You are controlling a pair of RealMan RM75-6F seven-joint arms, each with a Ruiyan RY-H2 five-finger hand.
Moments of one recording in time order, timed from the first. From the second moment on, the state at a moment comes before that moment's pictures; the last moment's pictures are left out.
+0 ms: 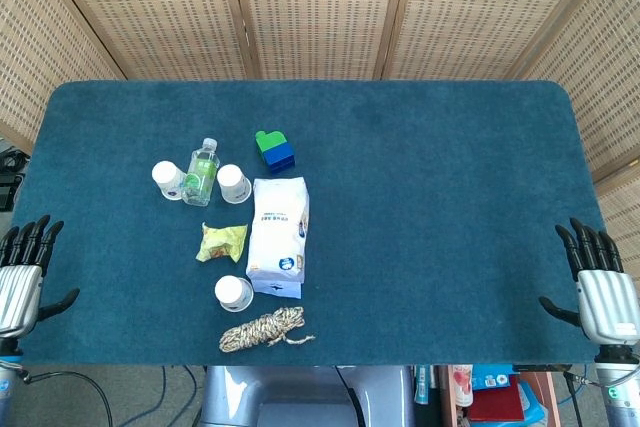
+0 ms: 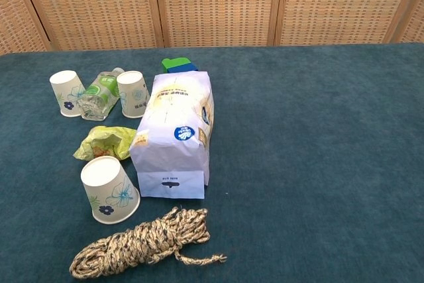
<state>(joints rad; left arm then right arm) -0.09 -1.17 -0.05 -1.67 1.45 1.49 0.22 0.08 -1.12 0.10 -1.64 -1.47 1.49 -0.06</state>
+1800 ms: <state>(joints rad) -0.26 -1.12 0.00 -1.84 1.59 1.24 0.34 0.09 -1.10 0.10 -1.64 -1.44 1.46 -0.06</state>
